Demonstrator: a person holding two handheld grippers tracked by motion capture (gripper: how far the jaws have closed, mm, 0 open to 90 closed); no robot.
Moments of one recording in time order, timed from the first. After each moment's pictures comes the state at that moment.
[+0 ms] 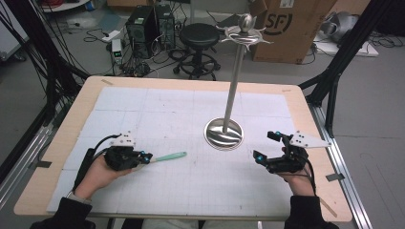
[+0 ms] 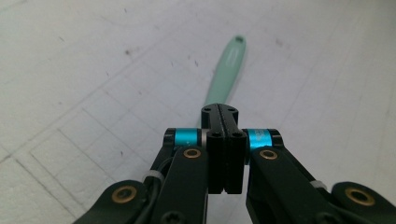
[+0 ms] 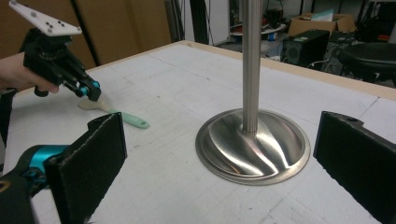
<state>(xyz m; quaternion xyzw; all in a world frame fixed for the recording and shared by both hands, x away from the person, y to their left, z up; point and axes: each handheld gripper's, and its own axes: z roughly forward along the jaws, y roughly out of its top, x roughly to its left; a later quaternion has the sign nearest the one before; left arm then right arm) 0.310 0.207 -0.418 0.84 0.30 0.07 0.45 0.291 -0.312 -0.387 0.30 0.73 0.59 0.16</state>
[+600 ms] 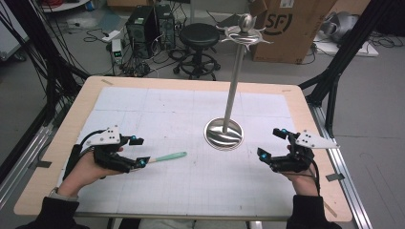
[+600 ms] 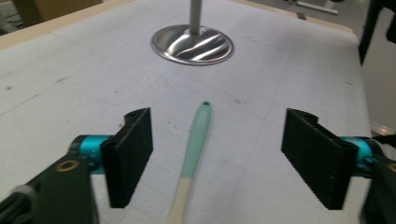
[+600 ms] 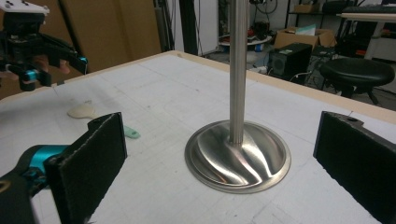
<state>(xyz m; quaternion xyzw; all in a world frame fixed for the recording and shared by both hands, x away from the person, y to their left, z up) 0.302 0.219 -0.388 0.82 0.19 0.08 0.53 0.285 -0.317 -0.373 0.30 0.72 0.60 0.20</state>
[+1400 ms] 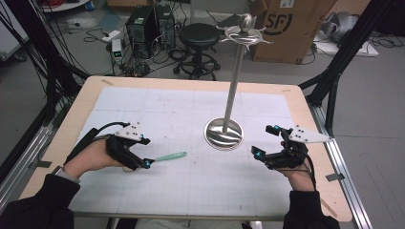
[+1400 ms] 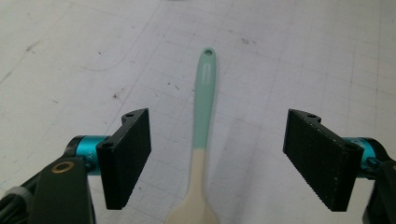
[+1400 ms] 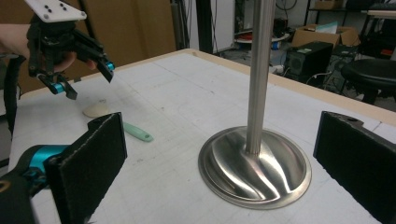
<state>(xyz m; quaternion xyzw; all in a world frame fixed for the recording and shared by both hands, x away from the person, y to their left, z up) 0.329 0.185 -0.376 0.91 0.16 0.06 0.37 0.295 -0.302 -0.366 0.28 0.73 0.60 0.17</state>
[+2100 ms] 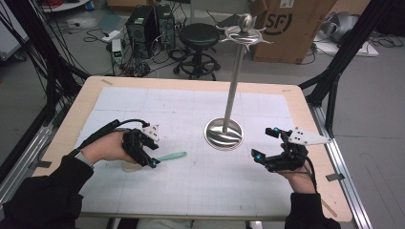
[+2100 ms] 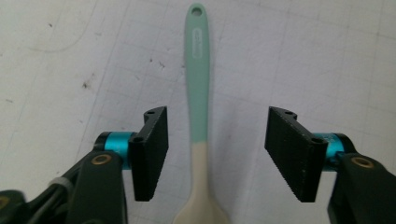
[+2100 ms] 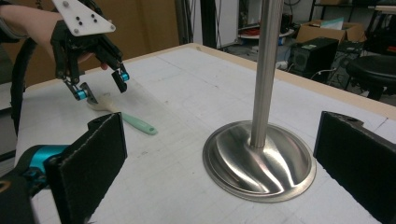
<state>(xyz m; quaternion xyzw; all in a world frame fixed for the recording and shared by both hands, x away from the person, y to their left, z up) 0.351 0.150 -0.383 0.96 0.12 0.02 0.24 0.291 -0.303 -0.369 0.27 0.74 0.59 0.17</state>
